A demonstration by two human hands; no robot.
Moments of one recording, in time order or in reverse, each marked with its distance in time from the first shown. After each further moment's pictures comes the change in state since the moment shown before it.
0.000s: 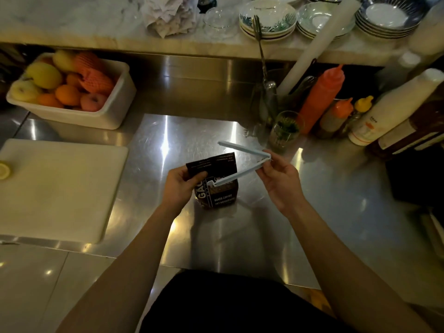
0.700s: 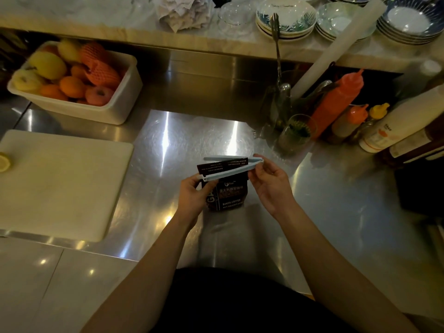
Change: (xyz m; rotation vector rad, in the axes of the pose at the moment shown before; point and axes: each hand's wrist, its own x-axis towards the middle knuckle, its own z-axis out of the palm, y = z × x) left_hand -0.006 -0.022 0.012 -0.160 0.075 -0.048; right_hand 0.012 0.031 0.031 -0.014 -0.067 0.080
